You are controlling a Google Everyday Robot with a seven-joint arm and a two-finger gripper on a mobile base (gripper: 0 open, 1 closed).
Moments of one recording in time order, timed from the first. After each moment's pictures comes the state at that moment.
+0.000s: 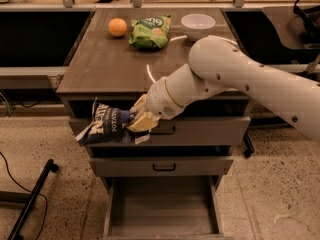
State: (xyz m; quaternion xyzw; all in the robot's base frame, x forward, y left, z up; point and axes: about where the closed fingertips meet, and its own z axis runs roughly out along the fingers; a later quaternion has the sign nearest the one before) arm 0.519 0.065 0.797 -0.66 0.63 0.27 0.31
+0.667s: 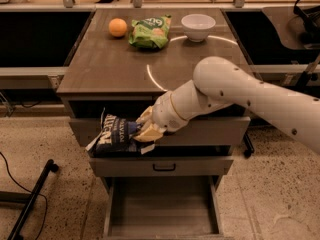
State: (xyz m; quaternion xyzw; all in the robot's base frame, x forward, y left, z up) arm 0.518 0.056 0.757 -0.66 0.63 0.27 0.31
